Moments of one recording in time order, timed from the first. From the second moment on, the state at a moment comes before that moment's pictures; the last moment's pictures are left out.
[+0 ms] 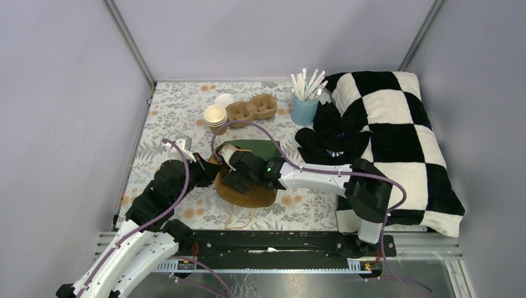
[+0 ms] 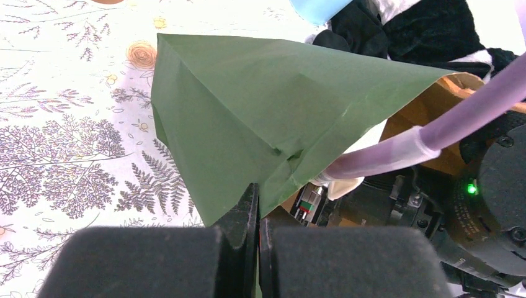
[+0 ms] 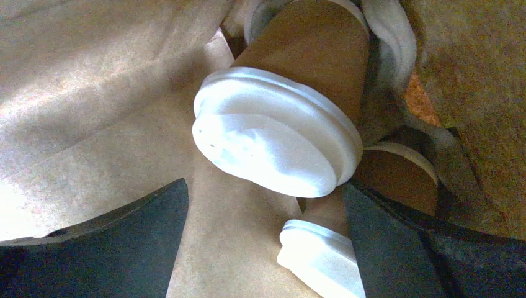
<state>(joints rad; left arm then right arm) -0.57 0.49 0.64 -0.55 -0.10 -0.65 1.15 1.84 1.32 -0.32 0.30 -0.06</state>
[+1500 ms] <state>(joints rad) -0.57 0.58 0.69 -0.57 -0.04 -0.66 1.14 1.73 1.21 -0.17 0.31 -0.09</state>
